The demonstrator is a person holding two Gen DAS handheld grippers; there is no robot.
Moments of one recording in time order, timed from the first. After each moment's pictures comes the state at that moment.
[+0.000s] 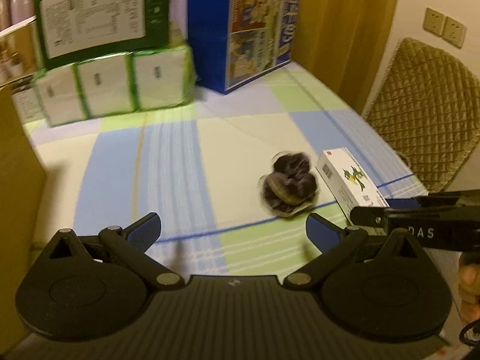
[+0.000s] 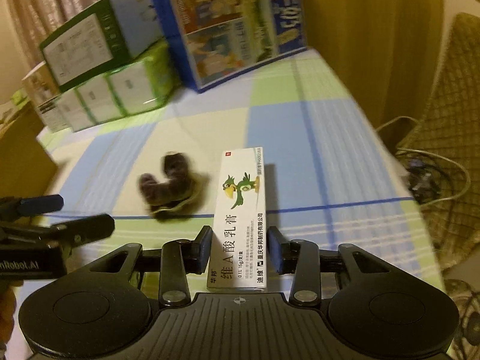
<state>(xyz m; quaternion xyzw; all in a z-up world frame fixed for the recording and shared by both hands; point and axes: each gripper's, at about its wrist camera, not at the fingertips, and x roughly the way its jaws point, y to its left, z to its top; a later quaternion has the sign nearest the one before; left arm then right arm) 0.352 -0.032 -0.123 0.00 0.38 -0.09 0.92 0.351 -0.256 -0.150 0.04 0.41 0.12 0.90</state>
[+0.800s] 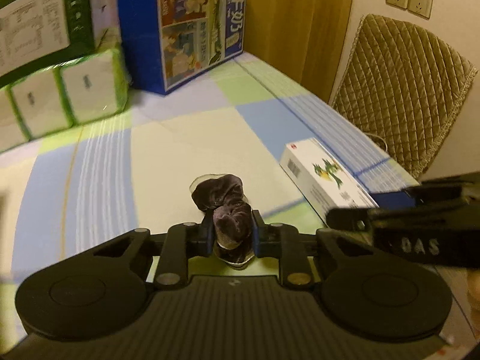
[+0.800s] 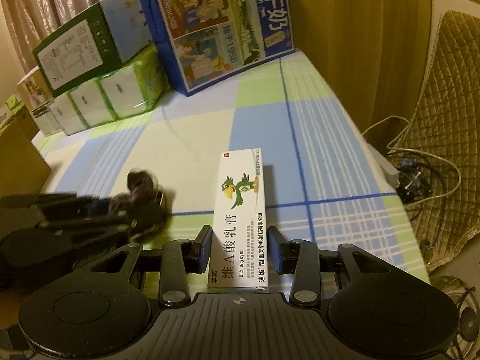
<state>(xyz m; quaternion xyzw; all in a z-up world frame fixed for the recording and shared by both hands) 0.363 -0.079 -0.149 0.04 0.37 -0.14 0.92 0.347 -0.262 -0.149 0.05 0.41 0.12 0.90</state>
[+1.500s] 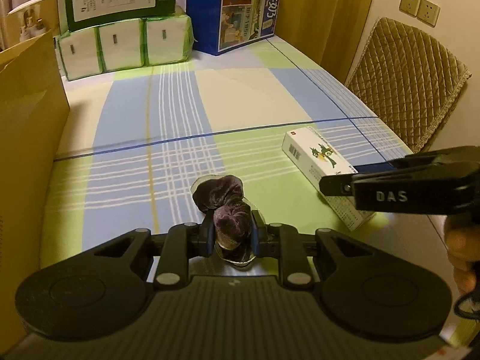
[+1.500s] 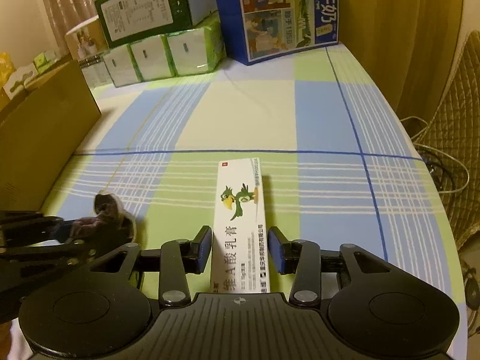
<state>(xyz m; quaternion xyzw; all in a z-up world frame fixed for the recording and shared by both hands) 0.238 -0.013 -0.139 -0.01 0.40 -0.10 0.91 0.274 -0.201 -0.146 -0.01 0.43 0.15 0.89</state>
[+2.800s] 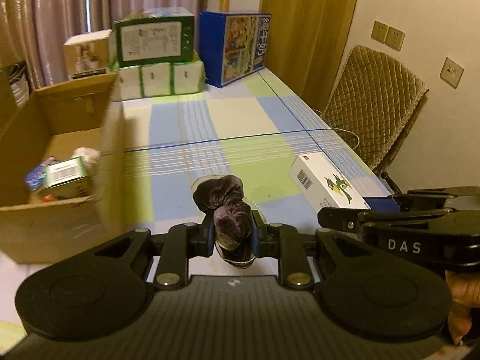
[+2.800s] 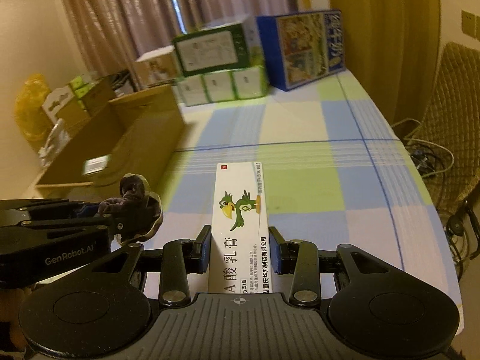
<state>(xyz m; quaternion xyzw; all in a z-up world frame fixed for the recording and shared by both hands) 0.064 0.022 -0.017 -0.01 0.37 -0.10 0.92 0.072 -0.158 -0.029 0.04 0.39 0.18 0.90</state>
